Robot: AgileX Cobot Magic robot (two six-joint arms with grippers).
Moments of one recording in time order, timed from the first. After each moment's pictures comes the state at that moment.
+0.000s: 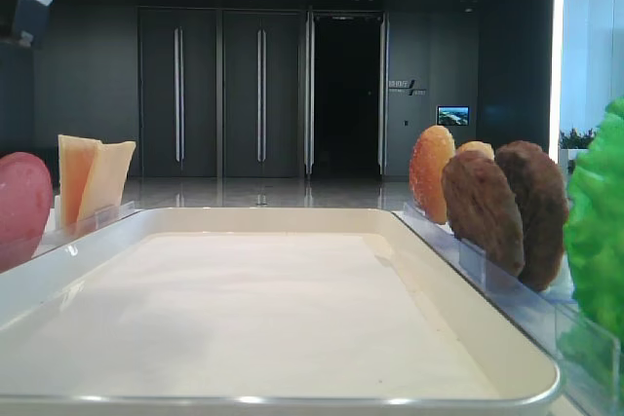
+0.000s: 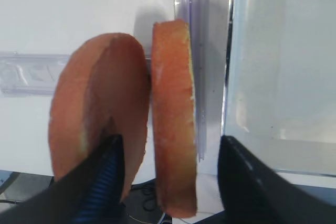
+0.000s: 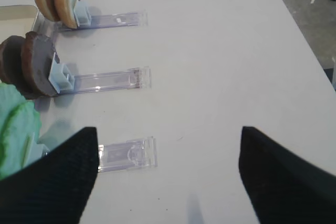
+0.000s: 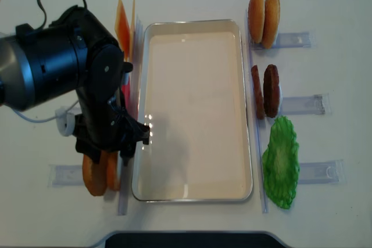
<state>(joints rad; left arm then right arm) -0.66 1.58 -0.95 0.16 1.16 -0.72 -0.07 -0.01 -0.50 0.07 1.14 -0.04</state>
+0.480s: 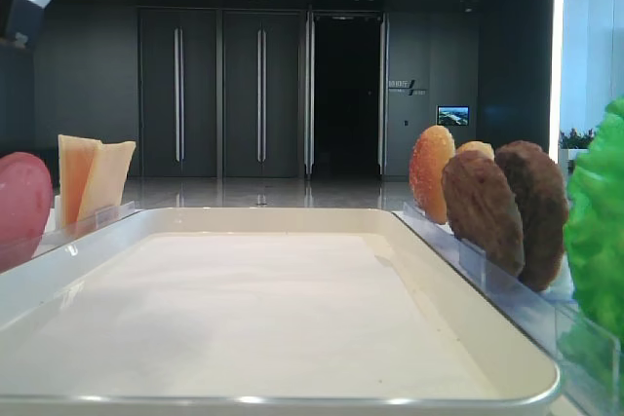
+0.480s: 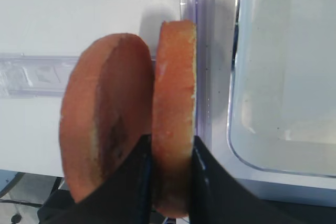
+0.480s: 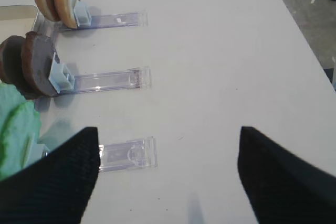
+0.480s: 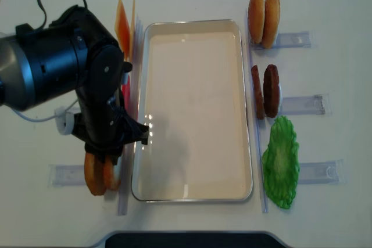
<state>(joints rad) -0.66 1.58 -0.95 0.17 1.17 -0.72 -0.07 -0.01 -0.50 0.07 1.14 -0.04</state>
